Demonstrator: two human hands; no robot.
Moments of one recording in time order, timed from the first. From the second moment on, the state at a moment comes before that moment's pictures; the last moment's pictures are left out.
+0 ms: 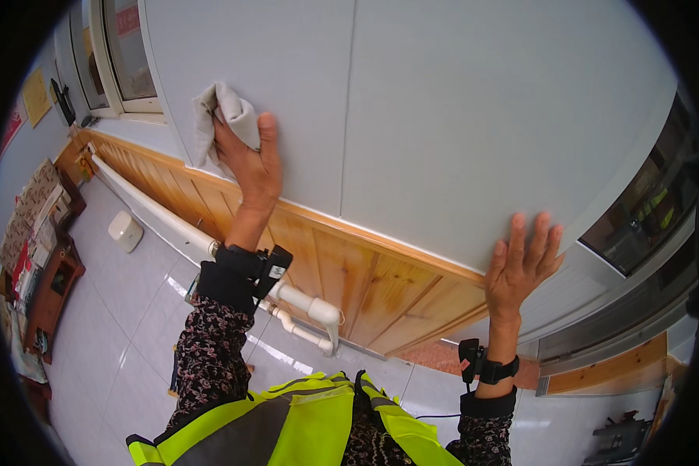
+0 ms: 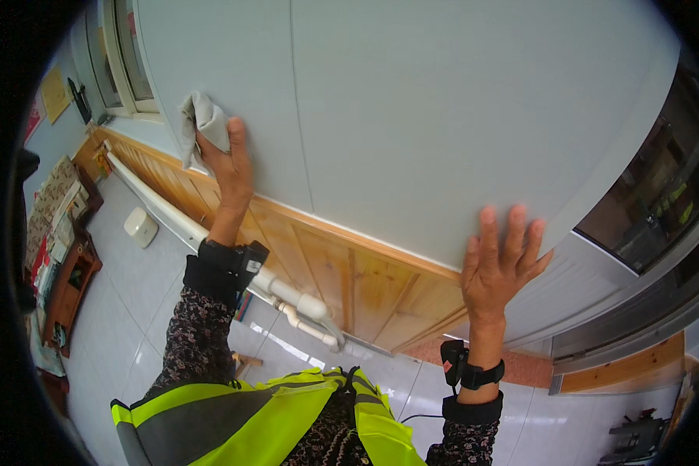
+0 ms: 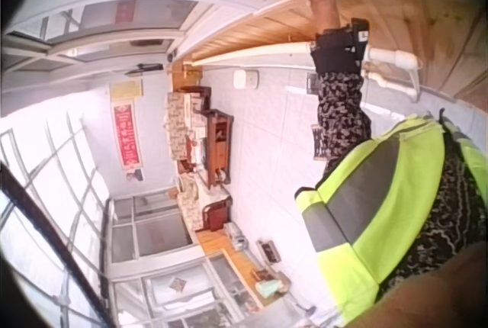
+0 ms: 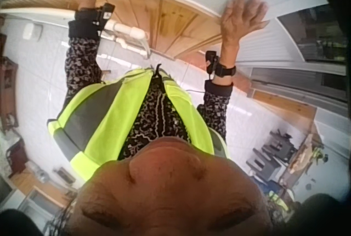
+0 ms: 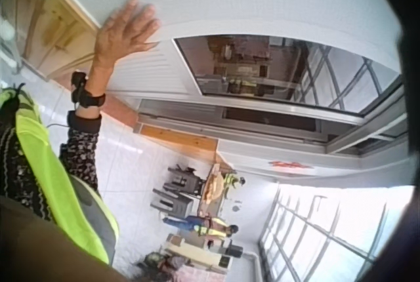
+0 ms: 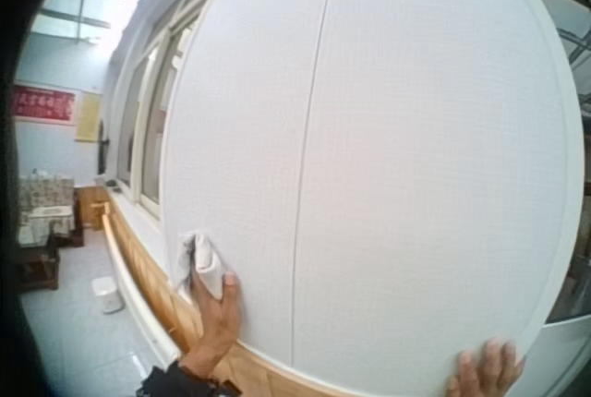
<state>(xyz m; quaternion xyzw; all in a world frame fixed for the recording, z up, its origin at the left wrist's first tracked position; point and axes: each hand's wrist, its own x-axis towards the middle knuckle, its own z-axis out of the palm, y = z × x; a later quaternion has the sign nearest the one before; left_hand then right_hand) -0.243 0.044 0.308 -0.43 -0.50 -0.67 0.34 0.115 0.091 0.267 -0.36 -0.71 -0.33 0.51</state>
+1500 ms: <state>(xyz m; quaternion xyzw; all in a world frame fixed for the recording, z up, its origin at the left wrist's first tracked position) -0.261 0.015 0.226 -0.28 -0.62 -0.71 0.18 0.088 0.080 0.232 -0.39 -0.68 -0.38 0.49</state>
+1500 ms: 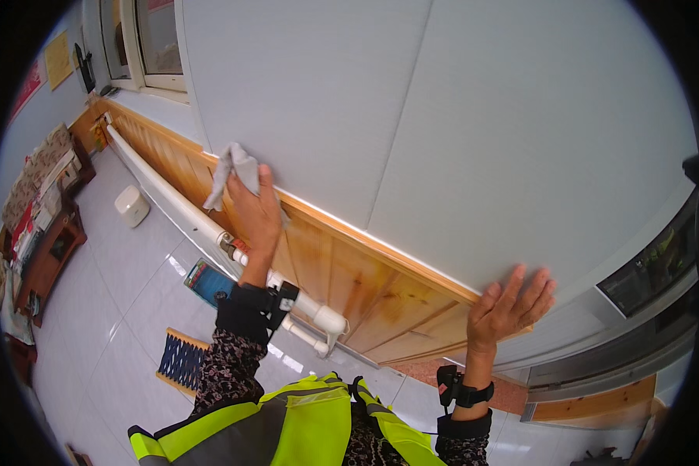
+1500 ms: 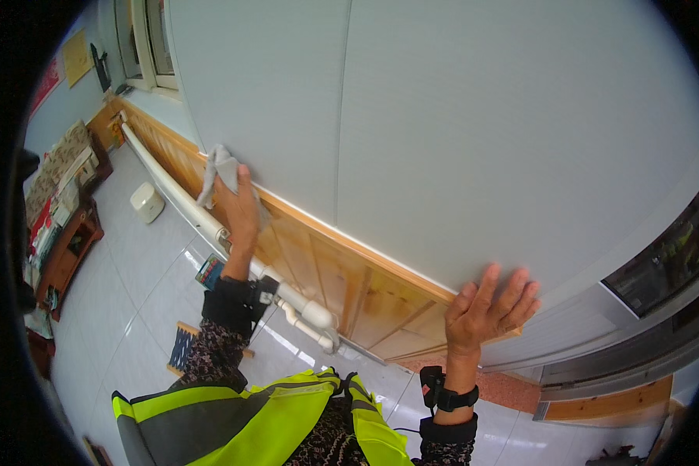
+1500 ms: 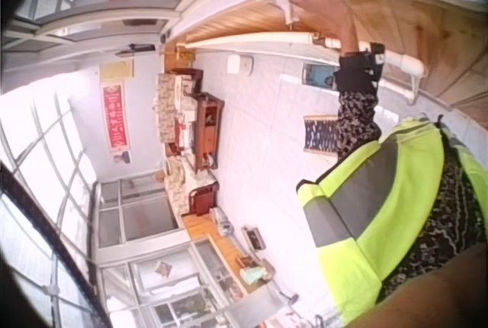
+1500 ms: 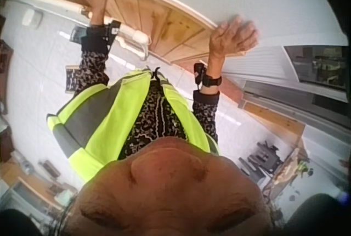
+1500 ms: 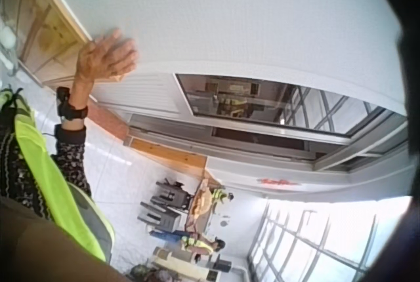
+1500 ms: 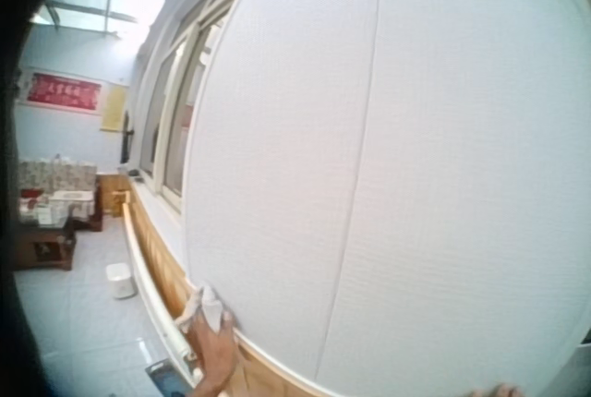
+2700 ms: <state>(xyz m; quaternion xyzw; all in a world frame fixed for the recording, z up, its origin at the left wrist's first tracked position) -0.312 0.024 0.369 -0.44 -0.53 -0.60 0.40 0.094 0.078 0.225 -0.38 -0.69 -0.37 0.49</state>
